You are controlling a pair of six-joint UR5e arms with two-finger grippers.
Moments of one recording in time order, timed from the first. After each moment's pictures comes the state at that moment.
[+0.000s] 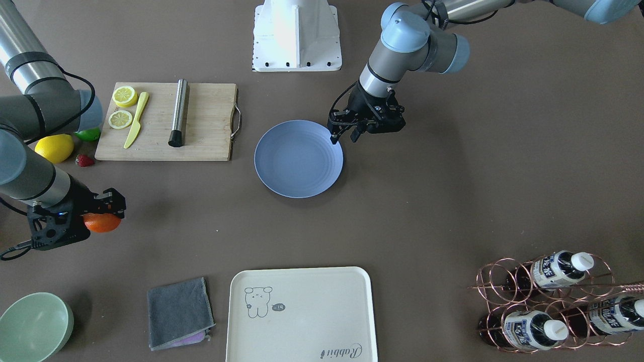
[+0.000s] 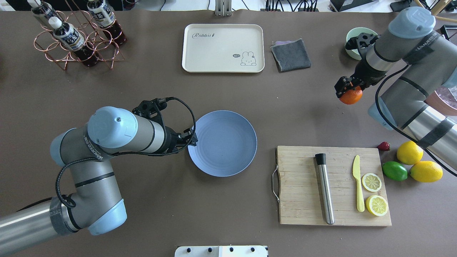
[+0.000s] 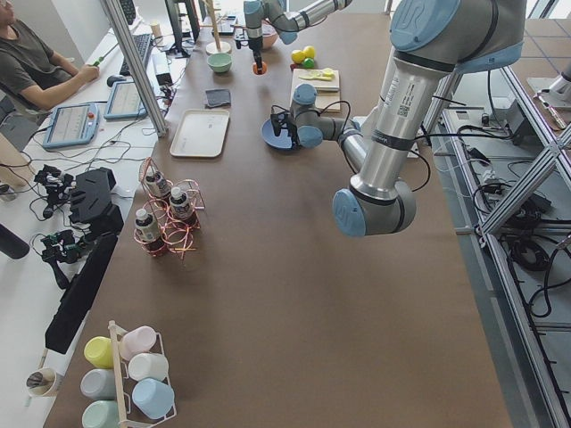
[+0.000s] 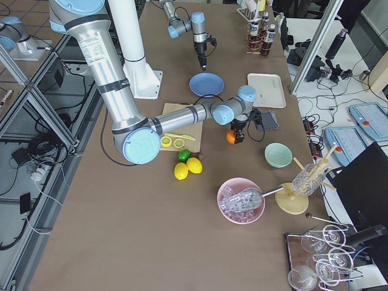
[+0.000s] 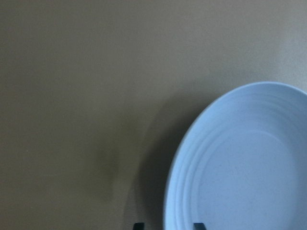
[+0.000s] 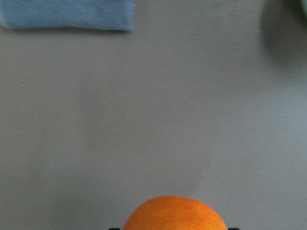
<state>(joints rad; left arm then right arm) -0.50 -2.01 -1.76 -2.03 -1.84 -1.60 0.95 -1.14 1.51 -1.39 2.22 0.61</state>
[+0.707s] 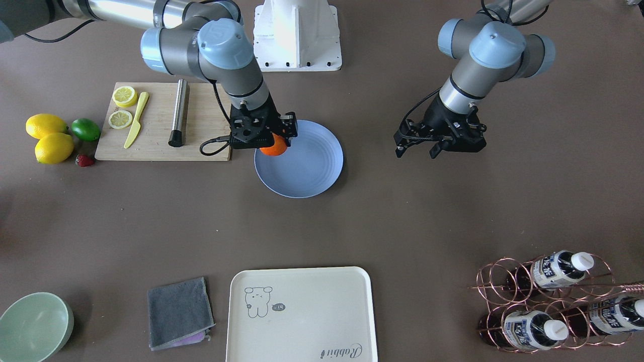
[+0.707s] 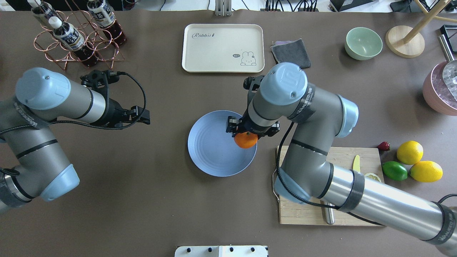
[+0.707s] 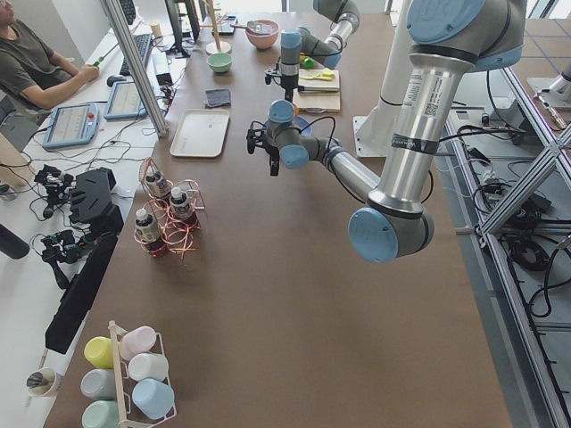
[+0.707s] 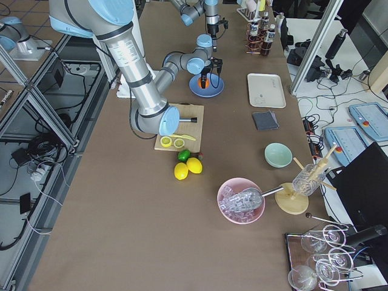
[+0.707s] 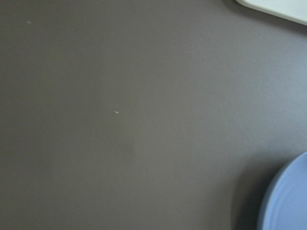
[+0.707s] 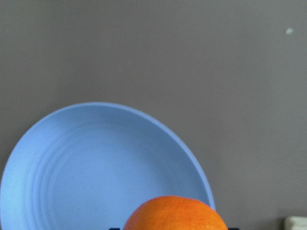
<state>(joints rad) -0.74 -1.83 -1.80 -2.04 -2.02 -1.21 0.47 -0.89 1.65 -1.44 1.89 1.34</state>
